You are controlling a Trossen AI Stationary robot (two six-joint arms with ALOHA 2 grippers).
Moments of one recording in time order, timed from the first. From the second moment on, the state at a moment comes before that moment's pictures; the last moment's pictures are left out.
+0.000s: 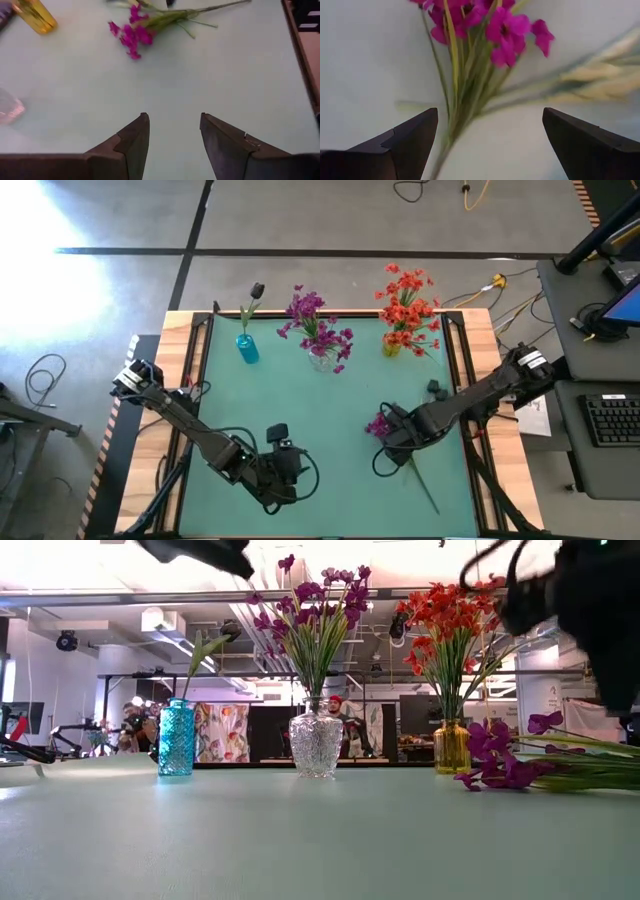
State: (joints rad) left arm -0.65 1.67 1.25 -0.48 -0.64 -0.55; right arm 0.43 1.57 1.07 -1.10 0.02 1.21
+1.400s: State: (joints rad) left arm -0.65 1.67 1.42 -0.82 -0.75 -0.53; right arm 0.40 1.57 0.91 -0.52 0.21 1.07
